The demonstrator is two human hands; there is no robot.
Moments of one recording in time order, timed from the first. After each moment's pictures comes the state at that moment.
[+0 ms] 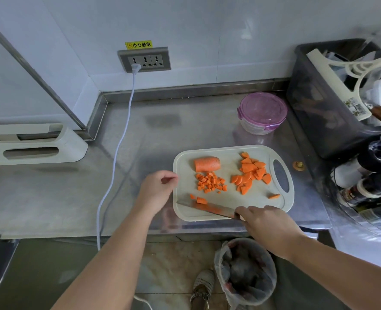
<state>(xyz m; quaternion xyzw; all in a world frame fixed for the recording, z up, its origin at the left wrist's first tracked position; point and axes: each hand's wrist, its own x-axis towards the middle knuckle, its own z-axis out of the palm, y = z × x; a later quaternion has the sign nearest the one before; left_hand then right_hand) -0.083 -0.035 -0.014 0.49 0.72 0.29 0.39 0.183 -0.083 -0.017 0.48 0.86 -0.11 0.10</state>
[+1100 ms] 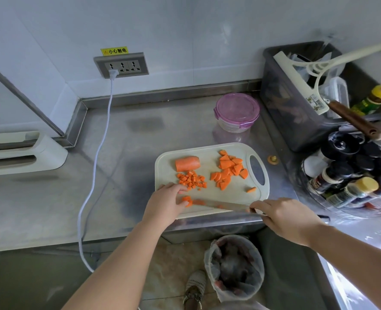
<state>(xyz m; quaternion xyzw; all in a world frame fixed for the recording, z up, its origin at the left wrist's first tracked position) -0.033 -0.054 -0.043 0.72 0.64 0.08 0.24 0.265 -0.088 -0.003 0.49 0.86 -0.08 0.08</state>
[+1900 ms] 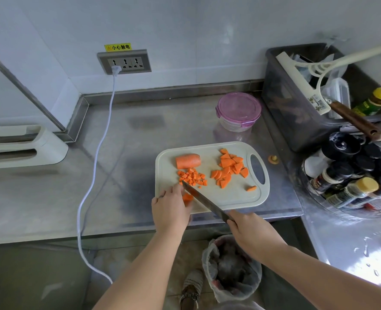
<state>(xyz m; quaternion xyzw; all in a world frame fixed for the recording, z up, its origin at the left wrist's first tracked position) -0.001 -0.078 -0.050 0.64 0.76 0.09 0.12 0.187 -0.117 -0.010 0.62 0.72 -0.30 0.03</state>
